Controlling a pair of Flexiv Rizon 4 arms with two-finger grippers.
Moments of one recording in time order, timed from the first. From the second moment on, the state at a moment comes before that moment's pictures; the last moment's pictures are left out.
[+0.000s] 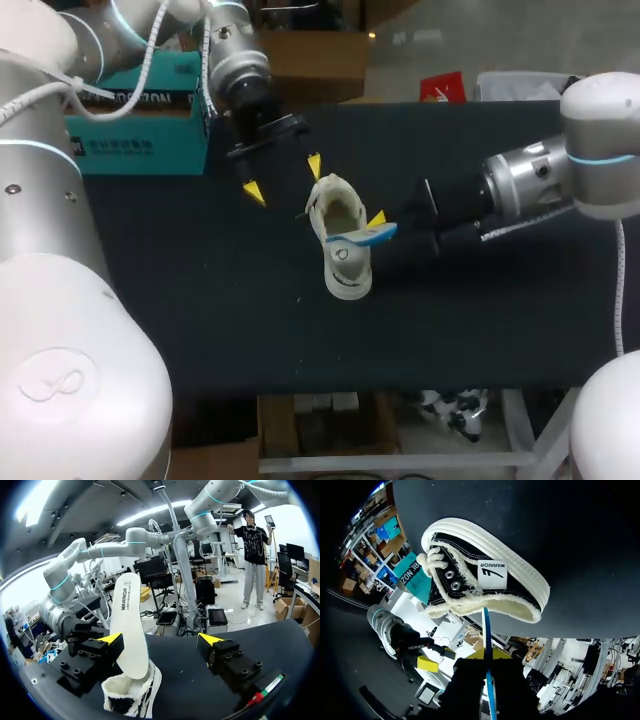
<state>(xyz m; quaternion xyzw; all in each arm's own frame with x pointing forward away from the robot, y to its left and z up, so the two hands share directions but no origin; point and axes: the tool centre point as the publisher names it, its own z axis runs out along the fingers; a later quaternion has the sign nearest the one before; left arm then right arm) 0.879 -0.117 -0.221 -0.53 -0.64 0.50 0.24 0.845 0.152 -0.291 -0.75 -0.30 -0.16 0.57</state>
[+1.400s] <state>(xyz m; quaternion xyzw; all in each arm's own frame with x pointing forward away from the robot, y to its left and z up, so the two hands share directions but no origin) 0.815 -0.150 -0.250 -0.38 -0.77 0.51 -0.05 0.840 0.163 -0.292 -0.76 -0.27 -0.20 0.55</state>
